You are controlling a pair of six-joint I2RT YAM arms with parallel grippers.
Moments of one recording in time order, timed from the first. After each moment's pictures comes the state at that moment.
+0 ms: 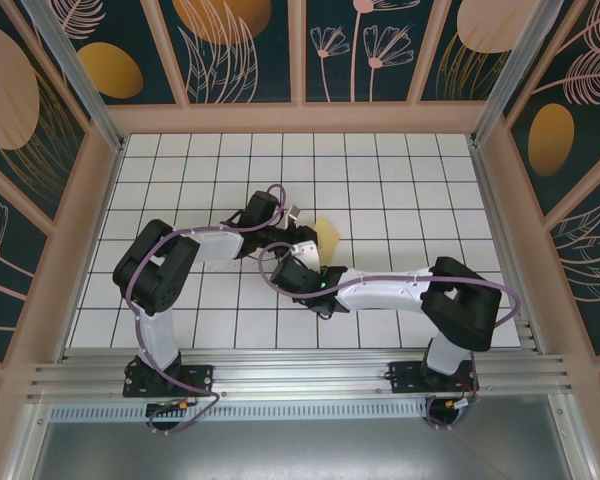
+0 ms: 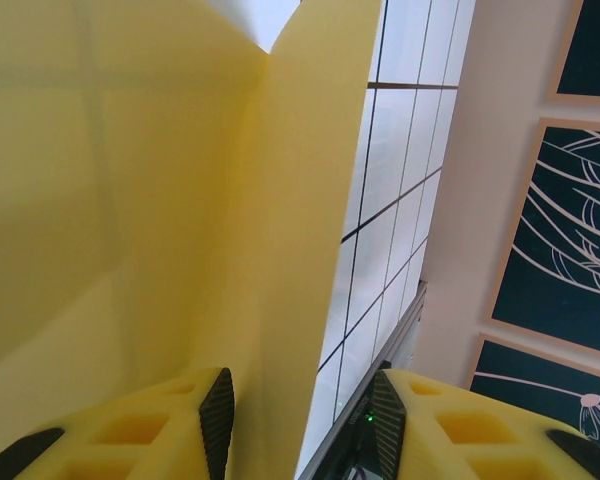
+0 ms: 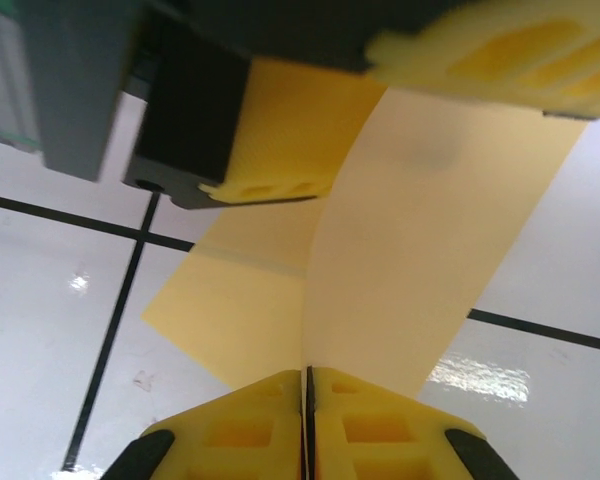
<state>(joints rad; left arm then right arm) -0.58 1.91 1.01 0.15 0.80 -1.03 1.16 1.66 0.95 -0.38 0.51 0.76</state>
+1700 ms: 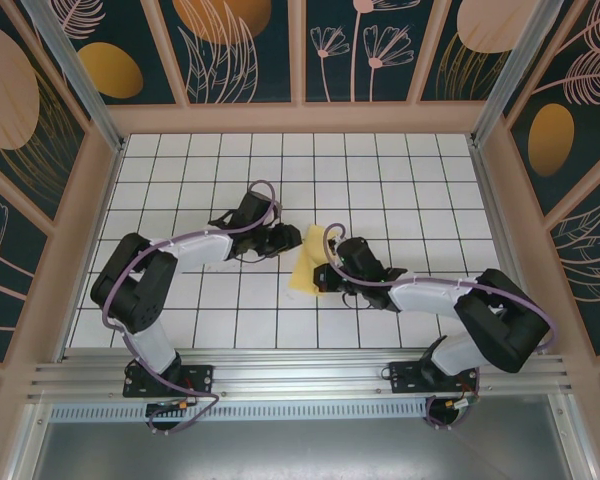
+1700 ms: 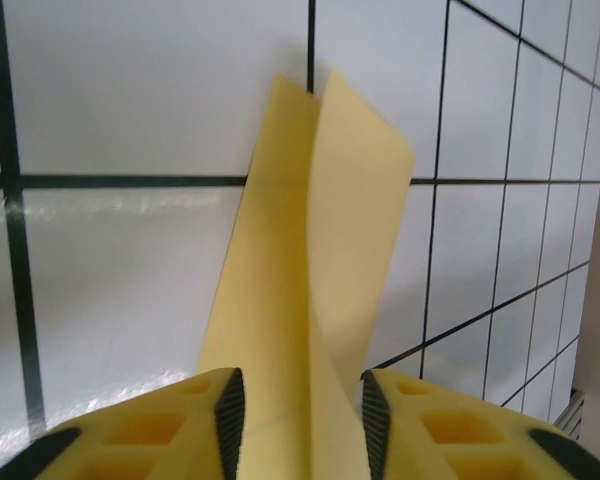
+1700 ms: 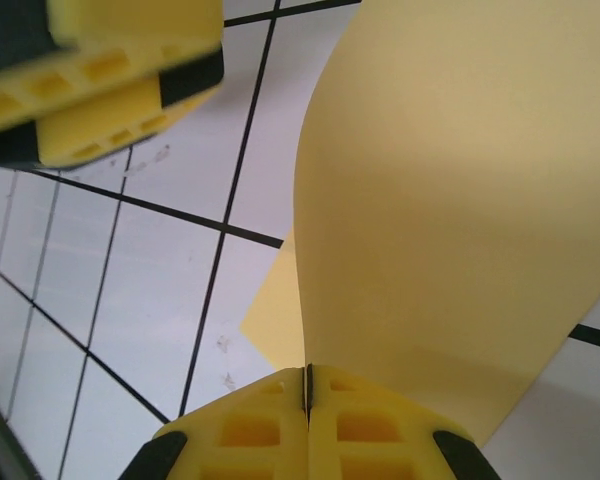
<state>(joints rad) -0.58 1.75 0.96 -0.09 0.42 -0.86 0.77 1.42 0.51 0.20 -0.22 0.73</state>
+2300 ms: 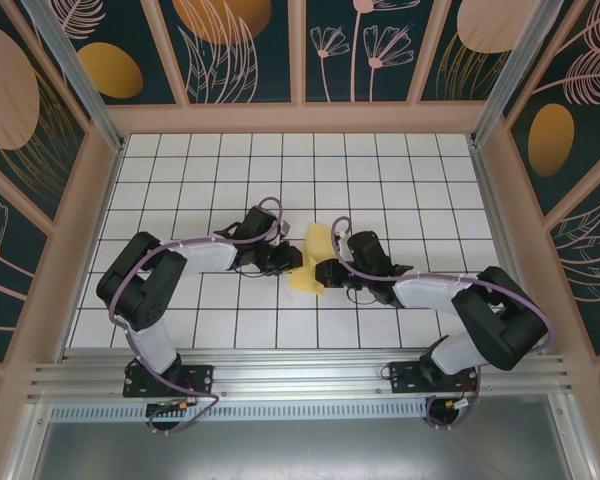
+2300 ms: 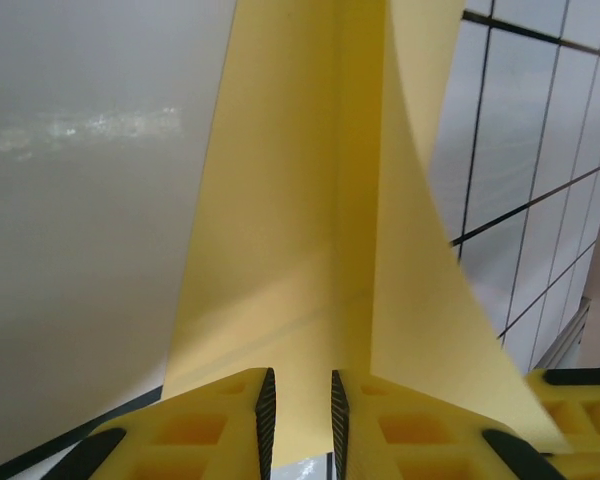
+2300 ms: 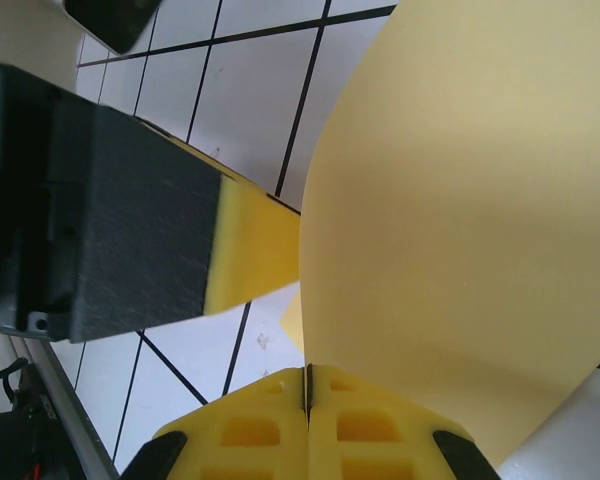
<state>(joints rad) -0.61 1.79 0.90 -0.07 0.55 -0.82 0.68 1.44 0.50 0.27 -0.39 0.70</state>
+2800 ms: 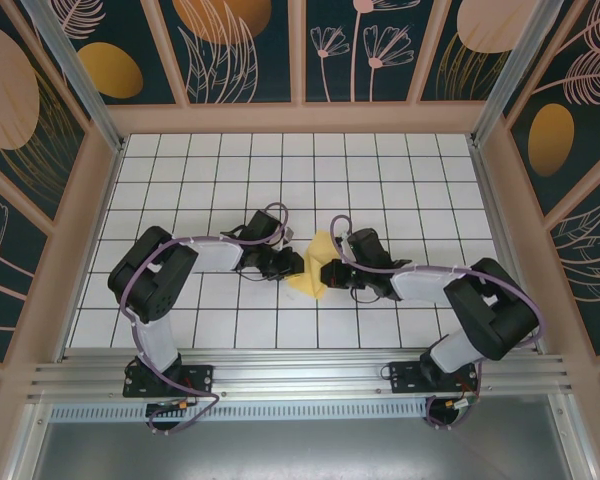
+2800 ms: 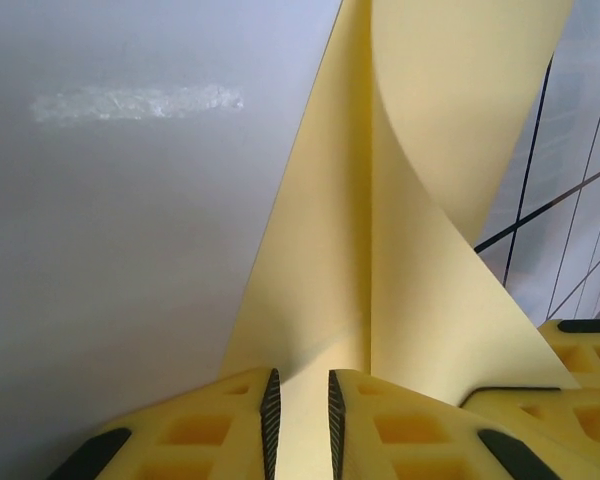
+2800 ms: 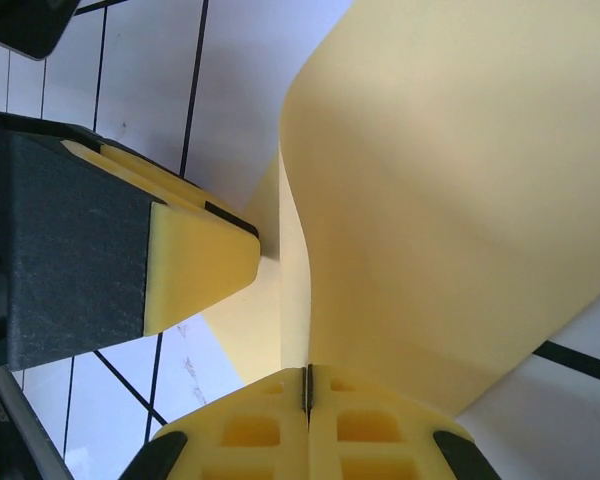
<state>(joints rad) -0.63 1.86 0.92 -0.08 0.56 -0.79 0.64 1.51 0.55 0.14 -0.41 0.67</state>
